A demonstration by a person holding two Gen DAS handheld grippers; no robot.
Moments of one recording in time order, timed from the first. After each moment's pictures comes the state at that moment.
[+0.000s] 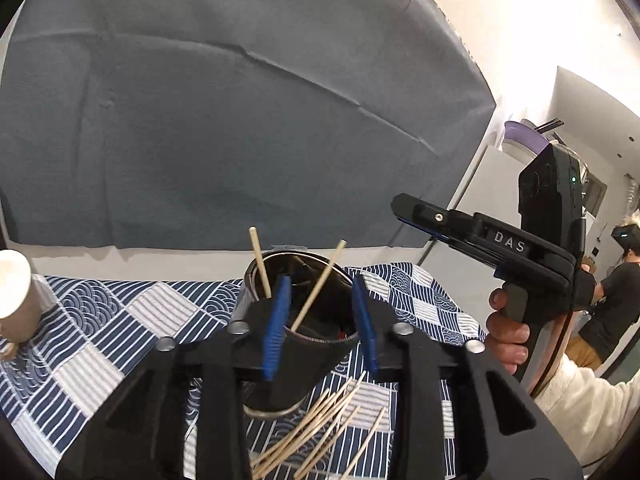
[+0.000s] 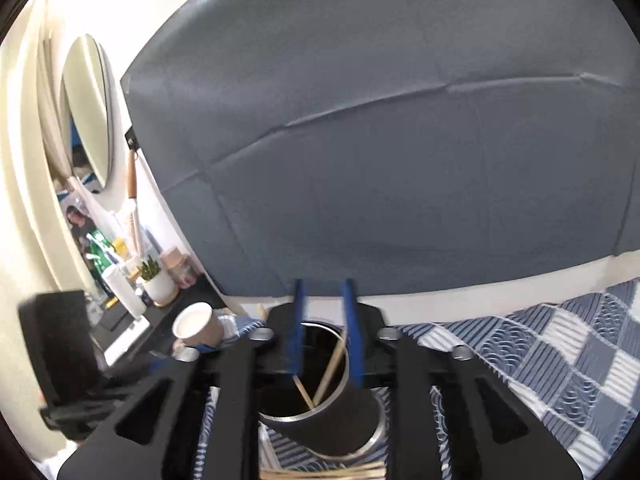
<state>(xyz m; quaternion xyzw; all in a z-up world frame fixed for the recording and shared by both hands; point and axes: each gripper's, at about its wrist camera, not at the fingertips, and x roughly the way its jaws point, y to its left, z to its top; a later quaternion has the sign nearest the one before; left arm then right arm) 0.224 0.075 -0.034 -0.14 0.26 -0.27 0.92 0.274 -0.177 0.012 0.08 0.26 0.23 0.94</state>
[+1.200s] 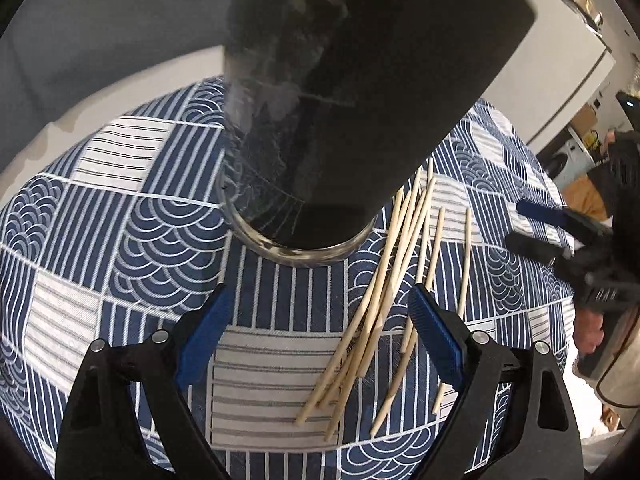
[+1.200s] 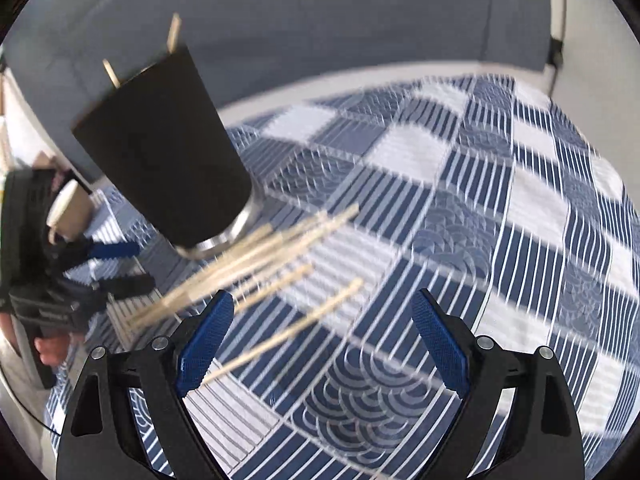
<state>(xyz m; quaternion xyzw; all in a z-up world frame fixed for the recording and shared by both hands) 0.270 0.051 -0.175 0.05 0.52 -0.36 0.77 0.177 -0.188 -0.149 0.09 0.47 -0.02 0.88</state>
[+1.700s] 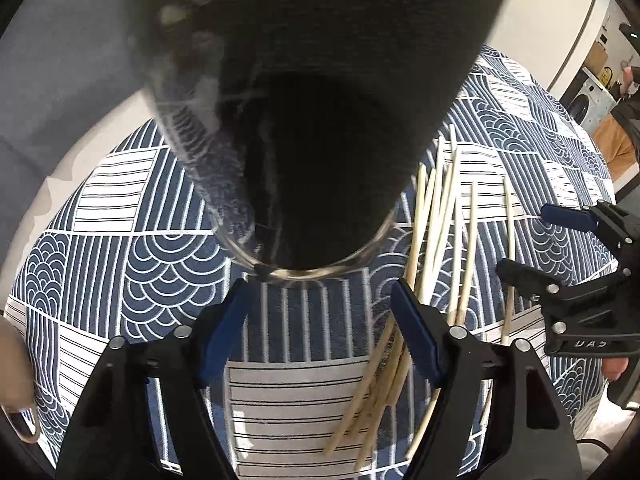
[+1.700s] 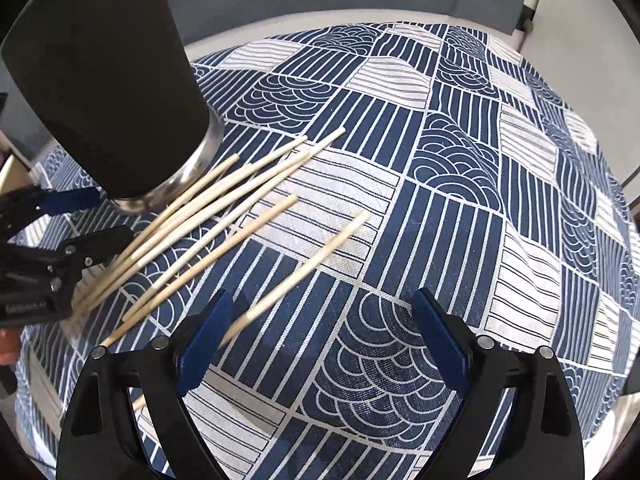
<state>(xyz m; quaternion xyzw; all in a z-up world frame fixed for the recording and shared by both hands) 0.271 0.018 -0.184 0.16 0.51 -0.33 0.78 0.182 -0.158 -0.191 0.06 0.54 -0.12 0.83</state>
